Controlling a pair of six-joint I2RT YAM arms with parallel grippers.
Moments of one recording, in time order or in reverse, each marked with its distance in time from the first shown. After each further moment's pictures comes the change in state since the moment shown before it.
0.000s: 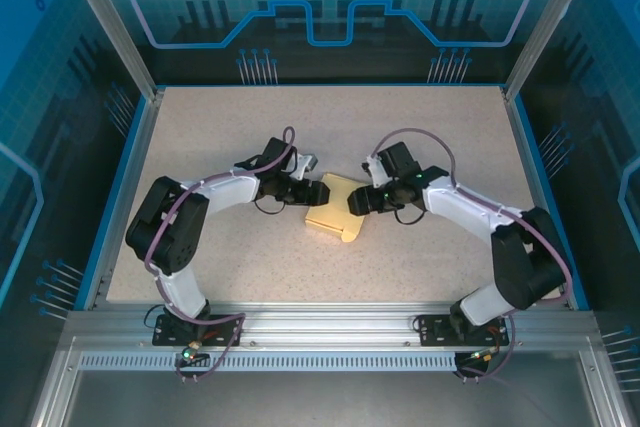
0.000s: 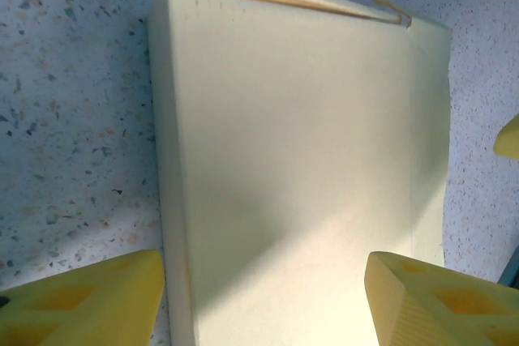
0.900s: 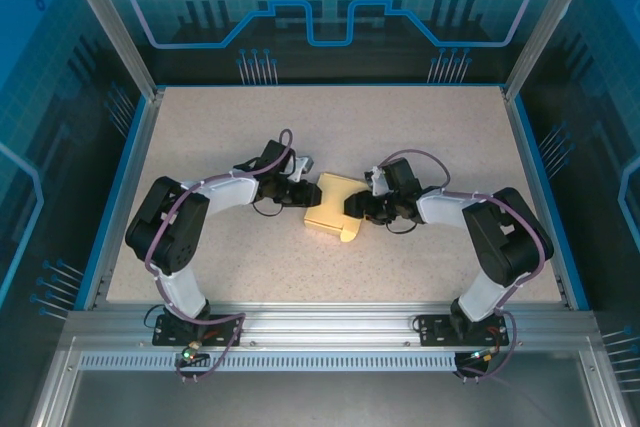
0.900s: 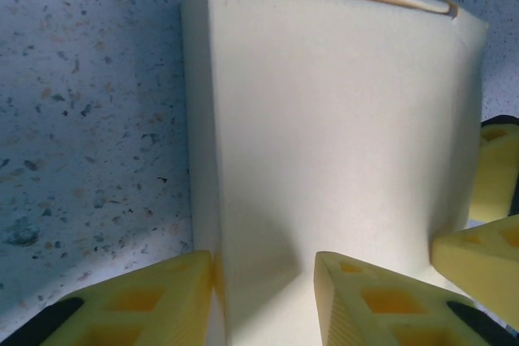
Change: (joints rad) left arm 0.006 0.000 -0.031 0.011 -0.042 -0.026; right arm -0.047 0.167 -0.185 0.495 -0.276 0.344
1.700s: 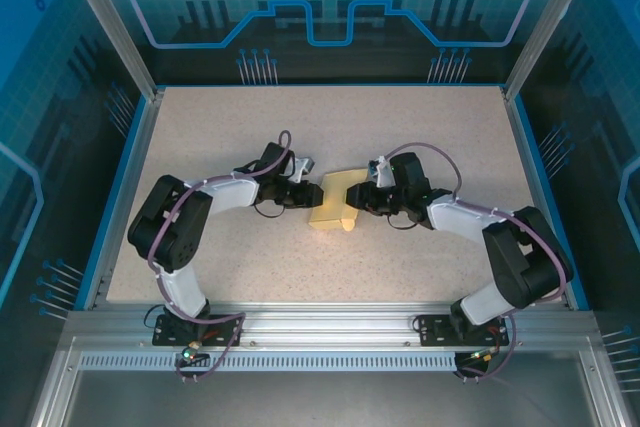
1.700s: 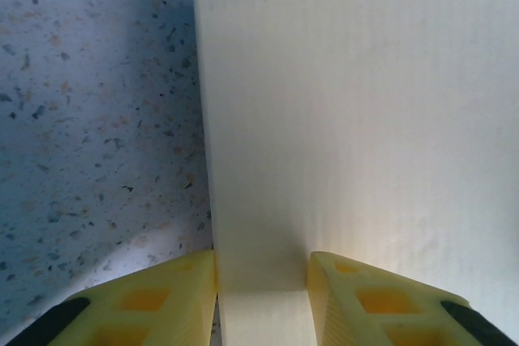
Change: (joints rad) left arm 0.002 0.022 -0.026 0.089 0.073 -0.053; right arm 0.004 -0.160 -0.036 0.074 -0.010 0.073
